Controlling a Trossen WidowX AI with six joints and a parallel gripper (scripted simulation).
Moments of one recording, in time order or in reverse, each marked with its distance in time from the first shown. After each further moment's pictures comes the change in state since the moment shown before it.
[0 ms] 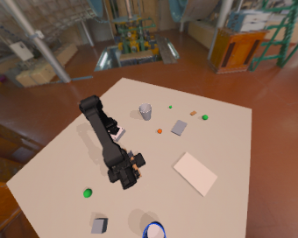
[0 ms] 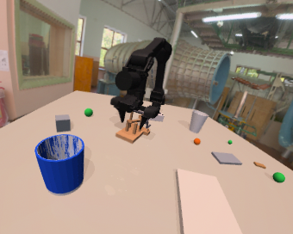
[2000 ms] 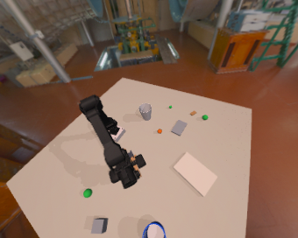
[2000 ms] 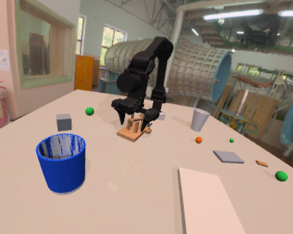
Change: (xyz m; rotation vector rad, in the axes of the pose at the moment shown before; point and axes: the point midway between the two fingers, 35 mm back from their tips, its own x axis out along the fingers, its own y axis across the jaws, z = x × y) arm 0.017 0.000 0.002 0.004 -0.040 0.000
